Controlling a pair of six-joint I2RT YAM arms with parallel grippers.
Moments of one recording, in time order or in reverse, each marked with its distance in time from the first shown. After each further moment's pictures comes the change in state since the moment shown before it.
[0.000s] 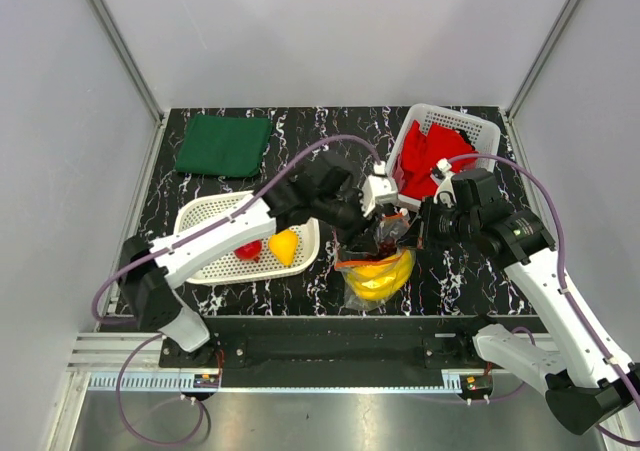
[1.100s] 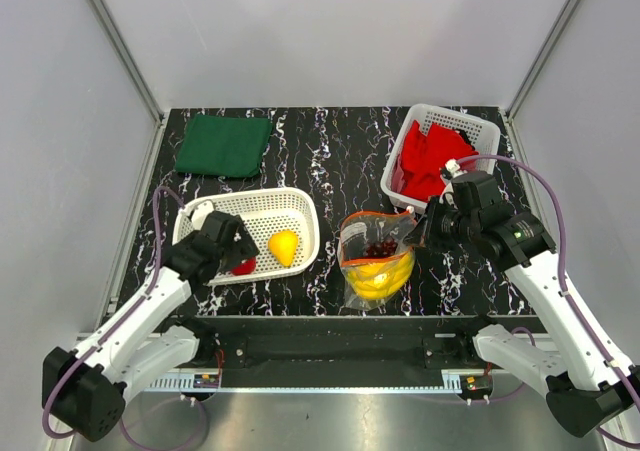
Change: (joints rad) left arm 0.459 -0.657 -0.819 -0.168 -0.945 -0.951; right arm 0.000 -0.014 -0.015 -0.007 0.142 0.039
